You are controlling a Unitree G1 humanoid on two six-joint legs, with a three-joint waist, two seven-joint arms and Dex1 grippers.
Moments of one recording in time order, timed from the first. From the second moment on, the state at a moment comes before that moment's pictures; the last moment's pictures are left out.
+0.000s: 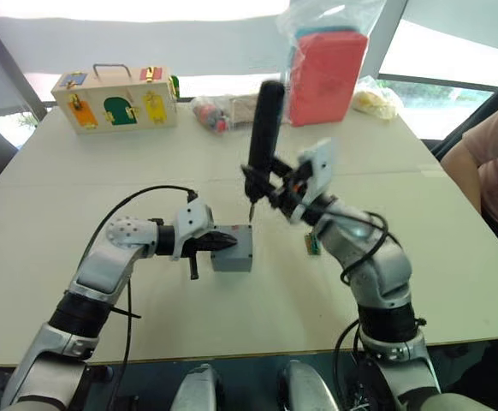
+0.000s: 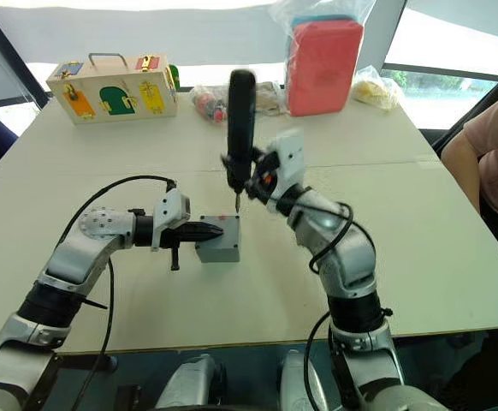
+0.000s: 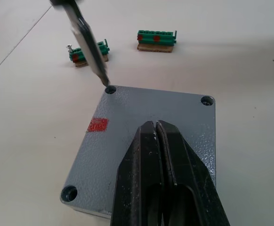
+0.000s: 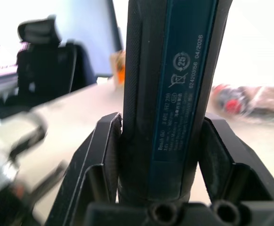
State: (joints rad) left arm -0.48 0.62 -0.18 -0.05 -0.27 0.34 -1.13; right arm -0.64 -0.14 -0.08 -0.36 0.50 0.71 0.29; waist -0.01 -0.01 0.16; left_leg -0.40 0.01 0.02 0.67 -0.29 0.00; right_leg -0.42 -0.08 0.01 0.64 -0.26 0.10
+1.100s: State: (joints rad) left arm -0.51 0.66 -0.05 -0.30 -0.51 0.50 -1.08; right arm -0.82 -0.89 0.16 0.22 0.57 1.52 0.45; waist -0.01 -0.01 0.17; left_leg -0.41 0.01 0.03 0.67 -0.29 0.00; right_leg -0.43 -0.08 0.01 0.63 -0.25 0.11
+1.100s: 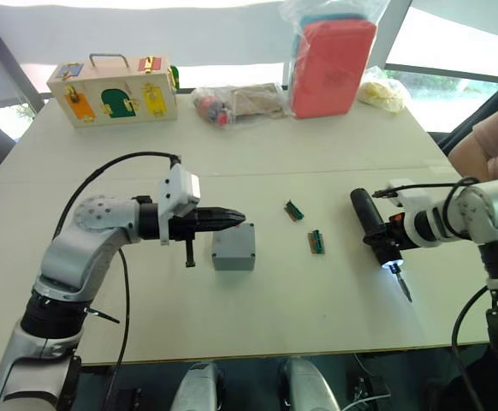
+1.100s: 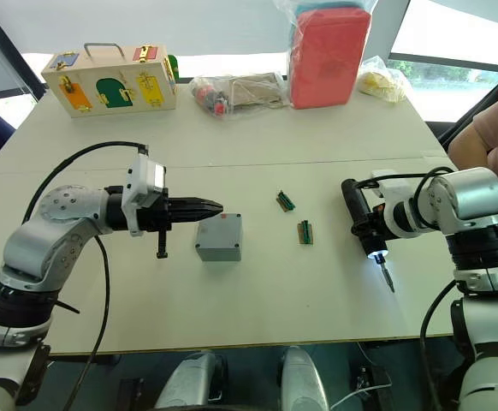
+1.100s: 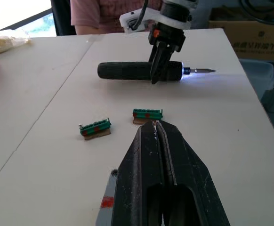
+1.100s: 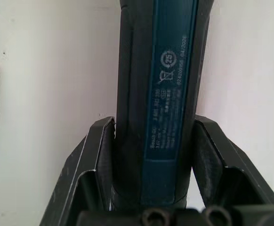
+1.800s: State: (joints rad) left arm -0.39 0.77 0.00 -0.18 -0.41 0.46 -1.02; right arm -0.74 -0.75 0.01 -0.29 0.61 1.27 0.64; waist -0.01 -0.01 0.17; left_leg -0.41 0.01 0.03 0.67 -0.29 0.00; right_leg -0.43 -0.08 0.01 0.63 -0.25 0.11
